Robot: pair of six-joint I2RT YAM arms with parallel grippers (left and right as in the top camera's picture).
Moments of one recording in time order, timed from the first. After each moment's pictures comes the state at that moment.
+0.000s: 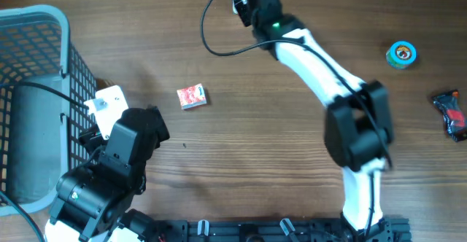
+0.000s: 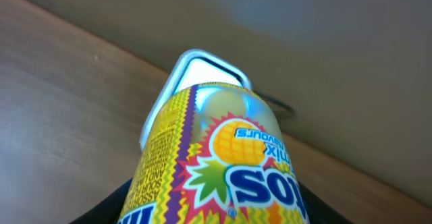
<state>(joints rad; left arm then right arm) -0.50 0.84 1.06 -1.11 -0.63 -0.64 0.46 2.15 1.82 -0.23 0.30 -0.24</state>
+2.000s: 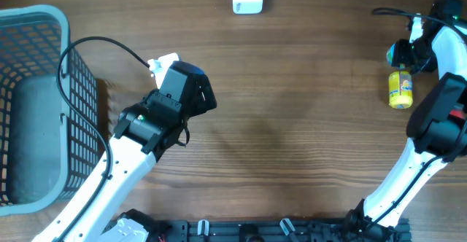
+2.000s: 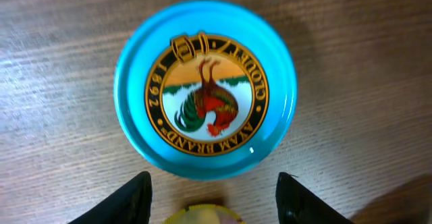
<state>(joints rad) -0.50 1.25 1.06 -0.77 -0.29 -0.70 -0.39 2.25 1.82 -0.91 0.06 -0.19</state>
